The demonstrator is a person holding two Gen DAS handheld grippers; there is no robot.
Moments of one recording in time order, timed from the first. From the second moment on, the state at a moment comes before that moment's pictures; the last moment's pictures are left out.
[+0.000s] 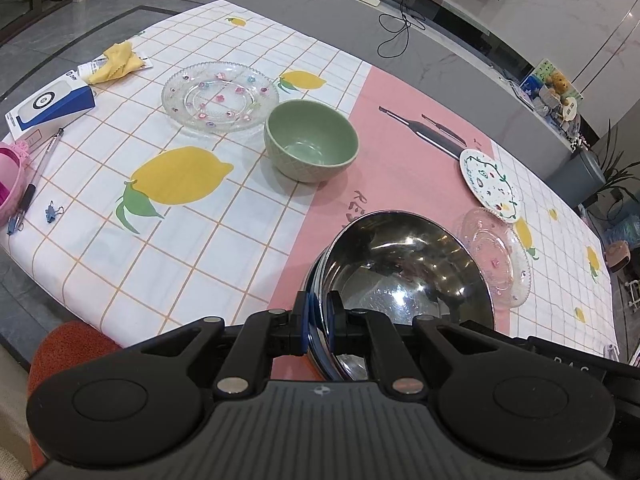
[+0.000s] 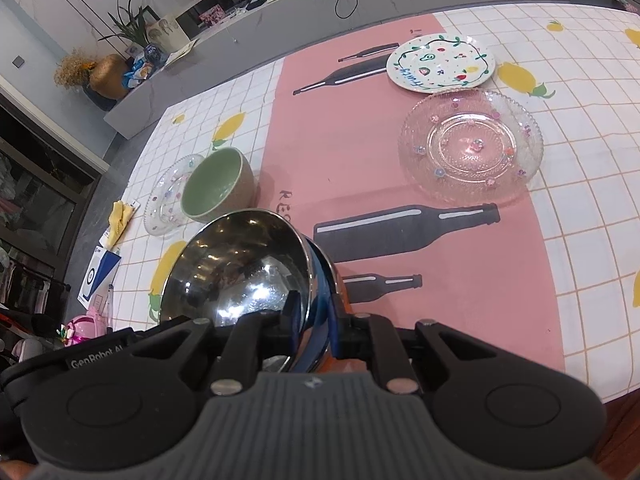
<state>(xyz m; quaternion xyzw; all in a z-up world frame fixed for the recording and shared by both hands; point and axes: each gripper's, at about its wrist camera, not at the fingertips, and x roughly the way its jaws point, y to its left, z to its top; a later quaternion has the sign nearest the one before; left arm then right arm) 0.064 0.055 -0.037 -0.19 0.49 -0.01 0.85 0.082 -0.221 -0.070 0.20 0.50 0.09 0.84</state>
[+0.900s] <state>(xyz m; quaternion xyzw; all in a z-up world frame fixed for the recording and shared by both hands) 0.072 0.067 -0.012 -0.16 0.45 -0.01 0.88 0.089 -0.222 -0.056 0.19 0.48 0.09 0.85</state>
